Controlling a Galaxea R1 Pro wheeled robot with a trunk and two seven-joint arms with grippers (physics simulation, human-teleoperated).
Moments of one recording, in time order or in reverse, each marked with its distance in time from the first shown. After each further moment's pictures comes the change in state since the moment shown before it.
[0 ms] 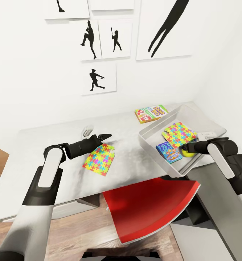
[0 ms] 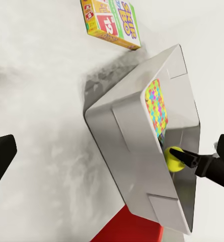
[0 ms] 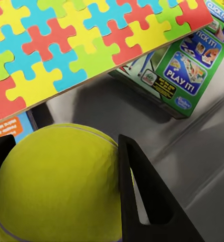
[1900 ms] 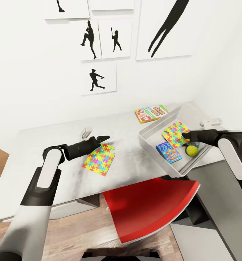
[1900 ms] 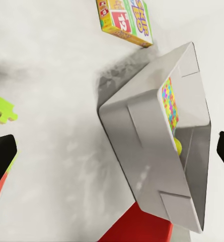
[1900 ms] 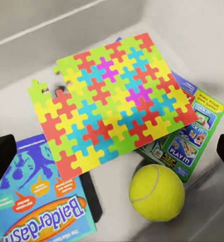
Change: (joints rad) left arm 0.005 0.023 0.000 0.022 -0.001 -0.001 0.000; right arm 0.021 -0.015 -0.073 -0.258 -0.016 -0.001 0.026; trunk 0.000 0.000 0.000
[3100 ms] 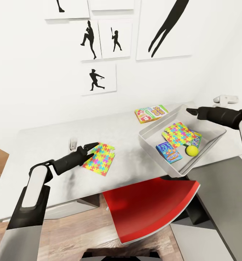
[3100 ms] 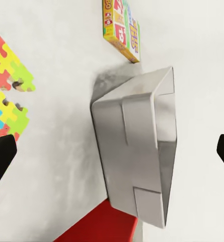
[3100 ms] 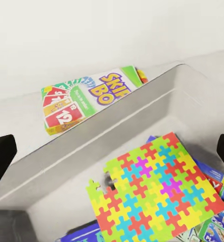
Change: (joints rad) left arm 0.166 0.009 0.155 -0.056 0.148 0.008 -0.063; right arm -0.127 0.055 -0.181 -0.048 -0.025 -0.002 0.157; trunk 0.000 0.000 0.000
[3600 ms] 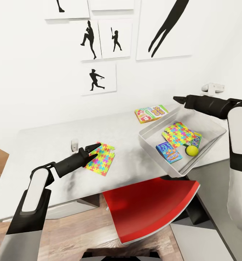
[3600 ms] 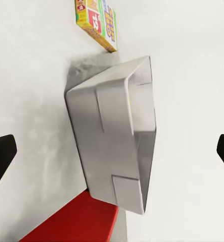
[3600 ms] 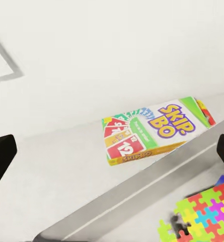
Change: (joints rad) left arm 0.033 -0.005 -0.026 -0.030 0.018 0.001 -0.074; right arm -0.095 0.139 0.011 0.000 -0.014 0.000 0.021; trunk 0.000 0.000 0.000
